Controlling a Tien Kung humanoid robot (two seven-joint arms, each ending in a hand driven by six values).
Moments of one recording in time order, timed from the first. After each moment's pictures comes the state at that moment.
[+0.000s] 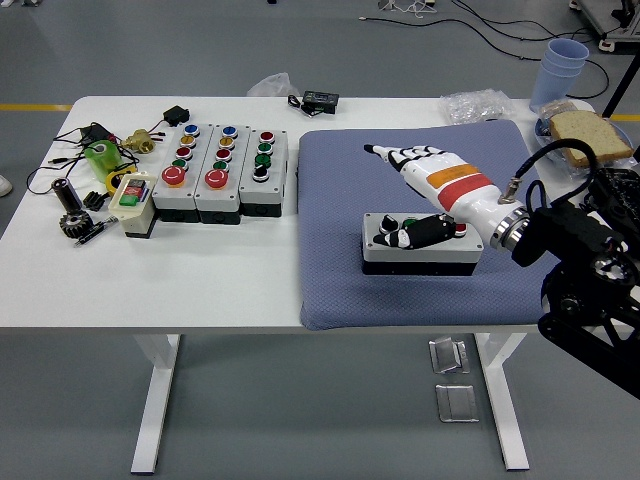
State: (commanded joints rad) left arm -0.06 0.00 -1.49 -0.18 1.33 0.25 0.28; right arm 0.69 -0.50 0.66 1.56 -1.82 -0.24 -0.18
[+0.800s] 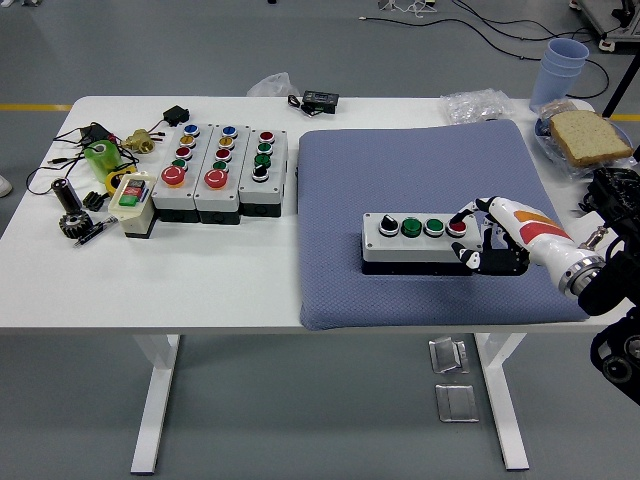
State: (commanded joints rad) left arm -0.06 0.00 -1.50 -0.18 1.34 0.25 0.28; right arm 0.45 -0.55 0.81 1.59 -1.65 -0.14 -0.37
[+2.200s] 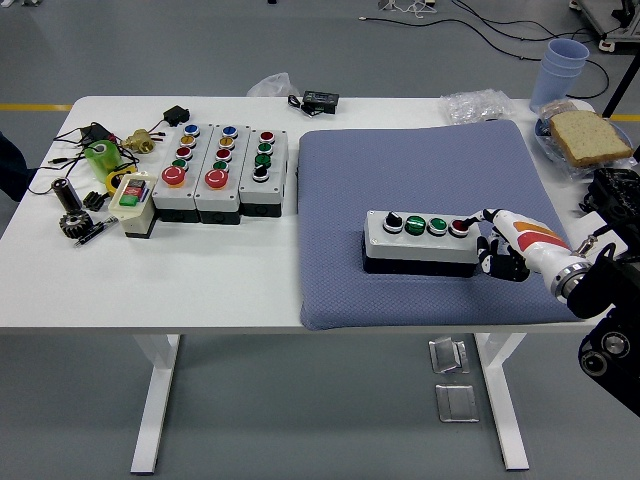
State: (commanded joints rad) left arm -0.07 0.00 -1.49 -0.18 1.34 0.24 0.28; right arm 0.48 -0.50 0.77 1.46 -1.68 -0.13 -0.40
